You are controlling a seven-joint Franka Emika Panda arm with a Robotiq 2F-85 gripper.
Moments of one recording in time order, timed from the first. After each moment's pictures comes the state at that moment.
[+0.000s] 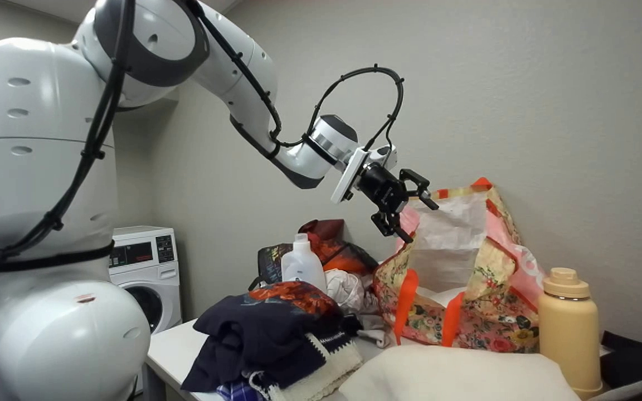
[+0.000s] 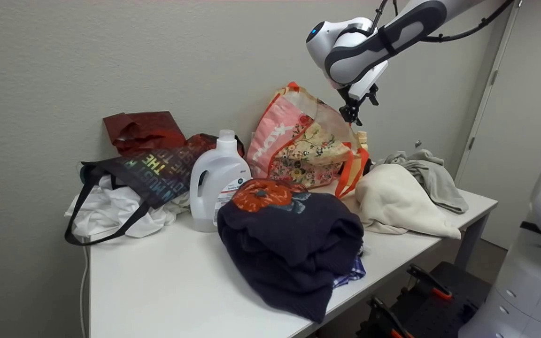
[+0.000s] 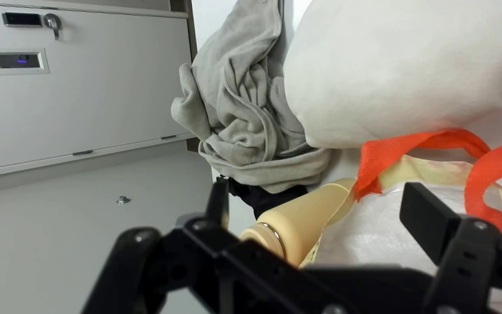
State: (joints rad) arm -0.02 0.00 -0.04 -1.96 -0.88 1.72 0.36
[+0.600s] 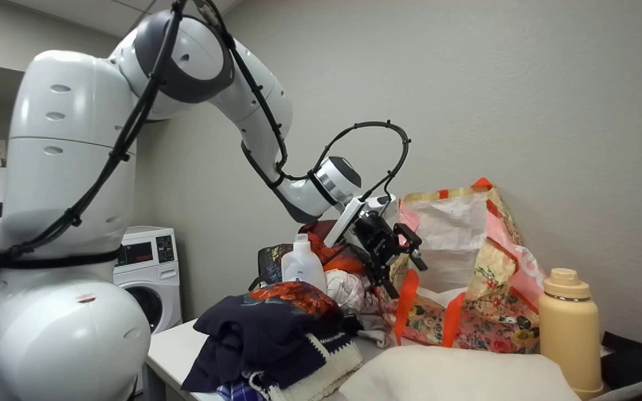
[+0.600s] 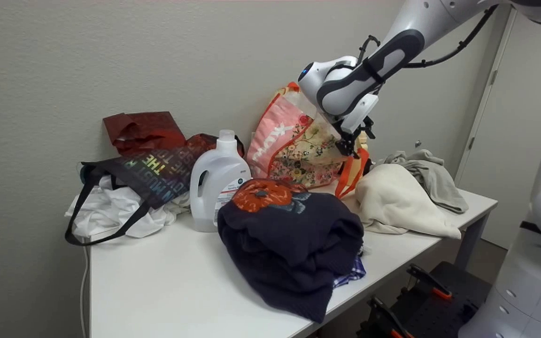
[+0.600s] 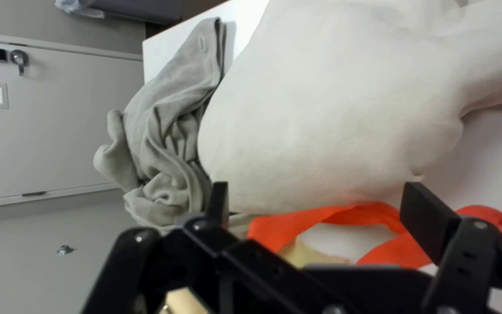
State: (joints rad) arm -0.02 0.12 -0.04 -2.06 -0.80 1.76 0.45
